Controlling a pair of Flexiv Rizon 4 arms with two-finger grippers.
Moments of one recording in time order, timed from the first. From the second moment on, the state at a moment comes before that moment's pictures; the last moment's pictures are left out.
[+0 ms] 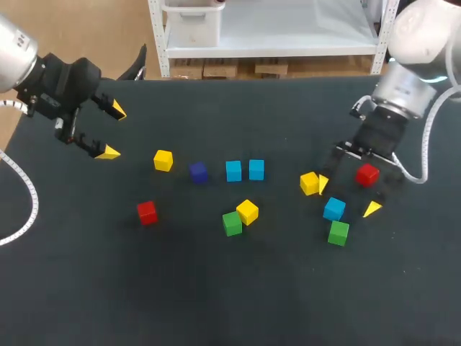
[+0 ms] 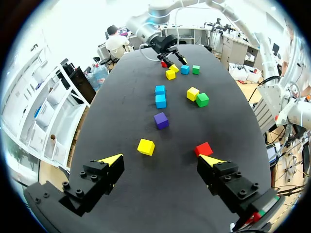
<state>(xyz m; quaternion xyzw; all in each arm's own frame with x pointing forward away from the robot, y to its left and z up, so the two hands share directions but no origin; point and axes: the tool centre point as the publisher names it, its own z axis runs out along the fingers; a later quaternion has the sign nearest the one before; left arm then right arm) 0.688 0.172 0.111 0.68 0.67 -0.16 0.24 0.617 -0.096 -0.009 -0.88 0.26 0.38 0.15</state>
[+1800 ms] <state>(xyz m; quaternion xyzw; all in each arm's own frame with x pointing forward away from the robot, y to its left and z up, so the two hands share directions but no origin) 0.688 0.172 0.111 0.68 0.67 -0.16 0.24 0.626 -0.085 0.014 -0.85 0.34 0.39 0.12</state>
